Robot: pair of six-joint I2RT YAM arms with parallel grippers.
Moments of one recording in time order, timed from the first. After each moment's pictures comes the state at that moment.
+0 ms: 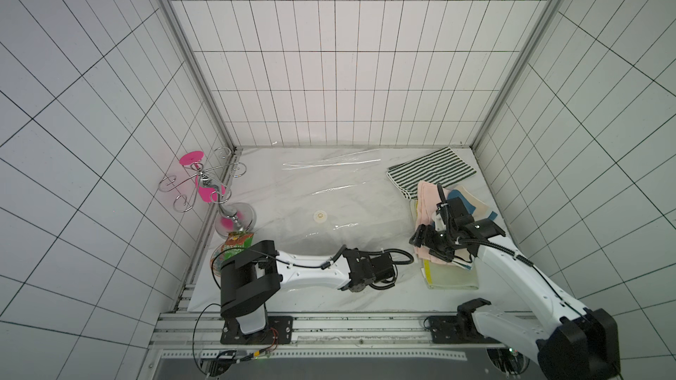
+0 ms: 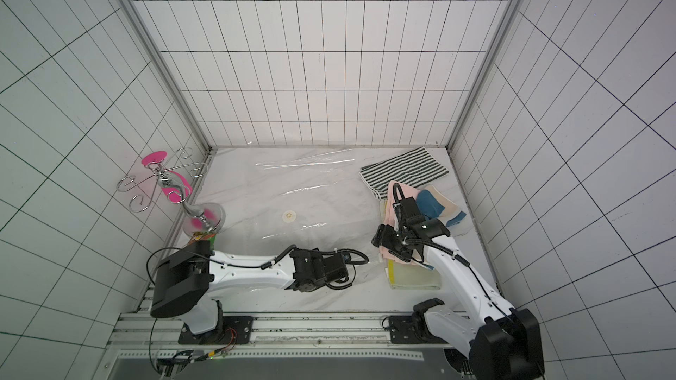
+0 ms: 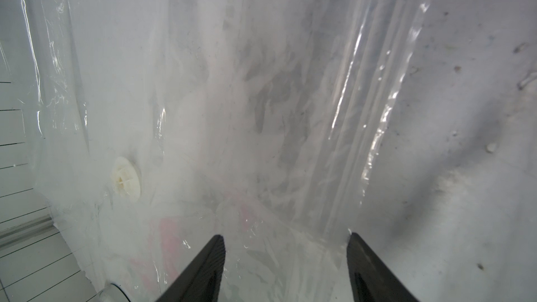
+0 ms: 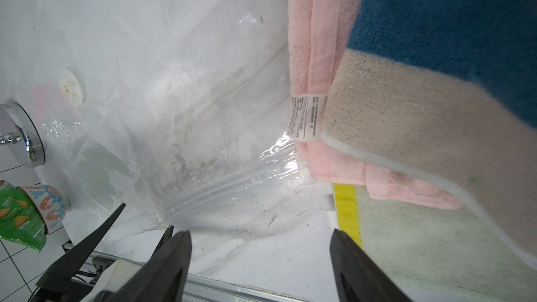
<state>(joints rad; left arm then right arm) -1.27 1.70 1.03 -0.70 -0.50 -0.05 0.31 1.08 0.78 -0.88 -0.25 0.69</state>
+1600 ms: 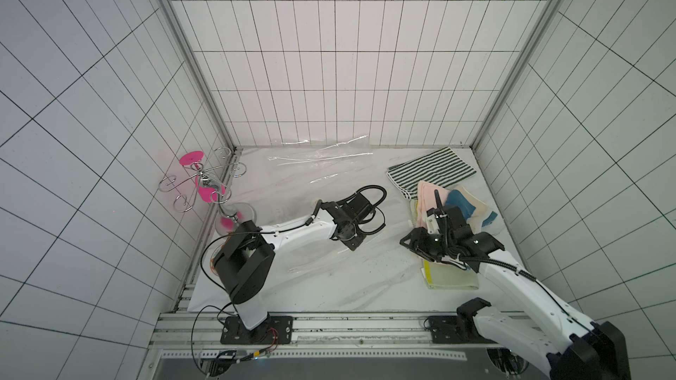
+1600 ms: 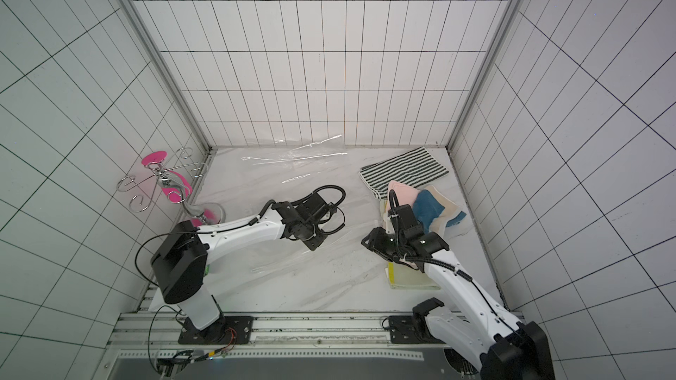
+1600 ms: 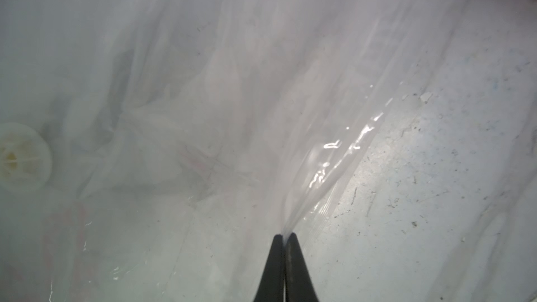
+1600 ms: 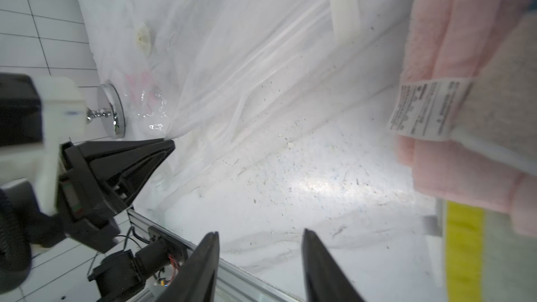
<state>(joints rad) -0.84 1.71 1.25 -0.74 -0.02 -0.08 0.43 0.96 0.64 -0.60 -0.39 0.87</state>
